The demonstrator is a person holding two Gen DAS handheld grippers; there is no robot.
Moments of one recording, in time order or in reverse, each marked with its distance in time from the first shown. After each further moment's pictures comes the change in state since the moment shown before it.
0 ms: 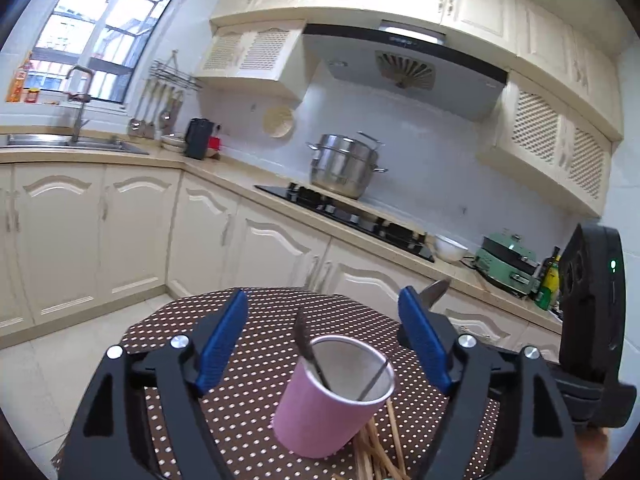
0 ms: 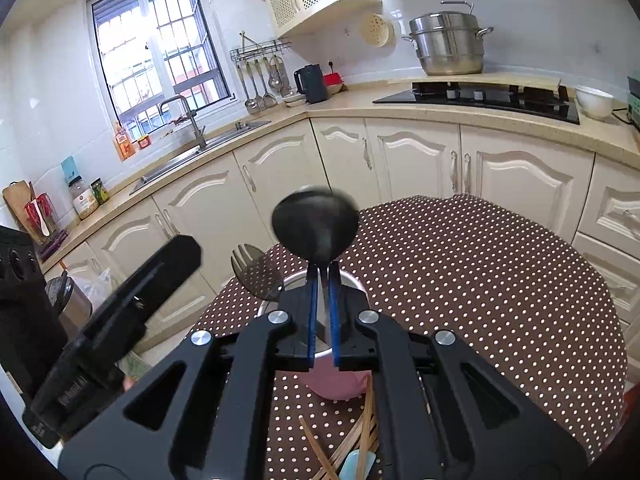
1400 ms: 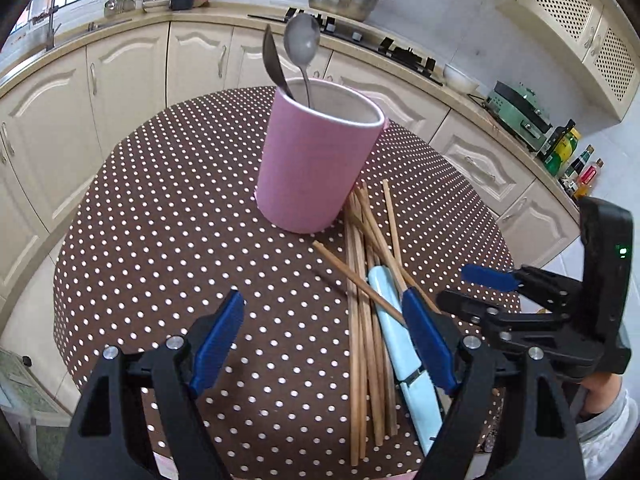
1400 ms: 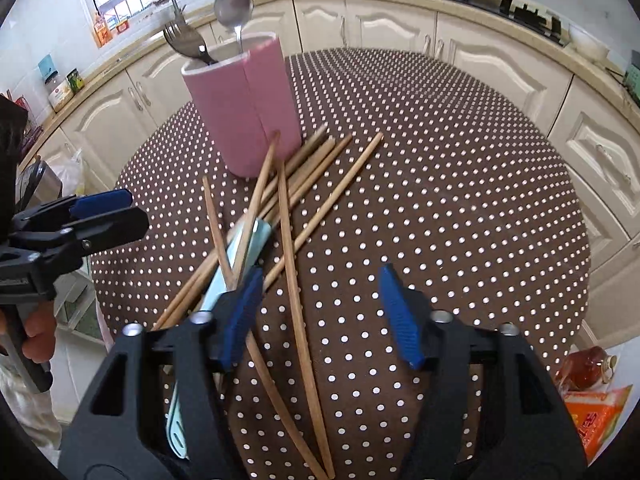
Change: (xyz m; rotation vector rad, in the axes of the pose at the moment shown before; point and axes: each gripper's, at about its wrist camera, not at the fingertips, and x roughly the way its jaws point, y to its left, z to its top) left arm -0.005 -0.014 -0.089 0.027 0.655 0.023; right arm -0.031 -0.063 -0.105 -0.105 0.436 -0.096
